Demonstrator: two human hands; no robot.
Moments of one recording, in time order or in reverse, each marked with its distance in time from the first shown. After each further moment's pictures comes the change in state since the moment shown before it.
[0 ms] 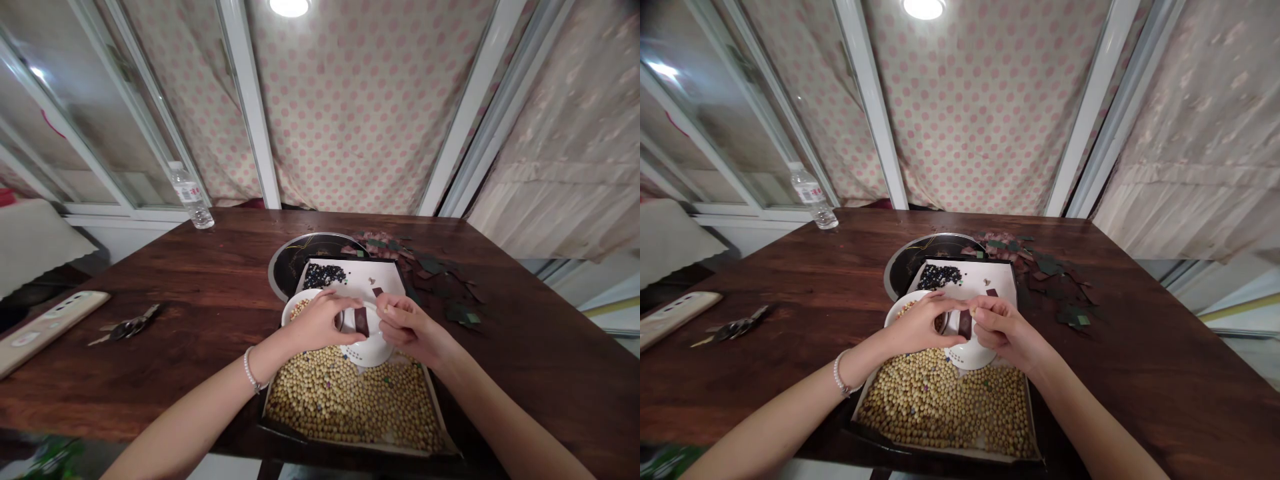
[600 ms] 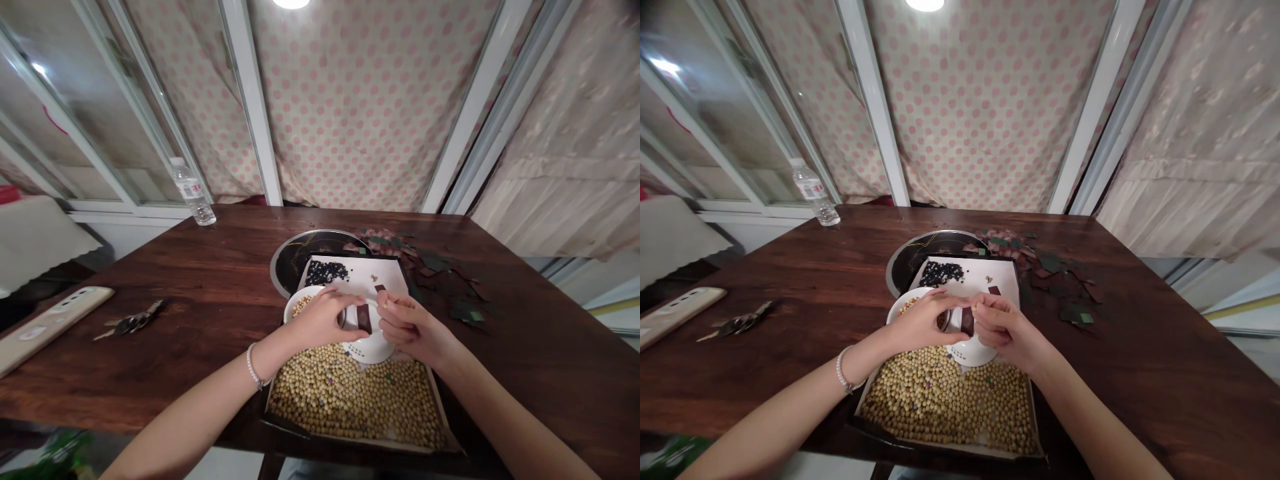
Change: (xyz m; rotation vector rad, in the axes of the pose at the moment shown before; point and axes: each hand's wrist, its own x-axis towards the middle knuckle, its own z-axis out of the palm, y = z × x) left_hand 0.000 0.002 0.000 0.042 -0.041 -0.016; right_hand 0.000 -0.002 0.007 0.074 0.005 0.041
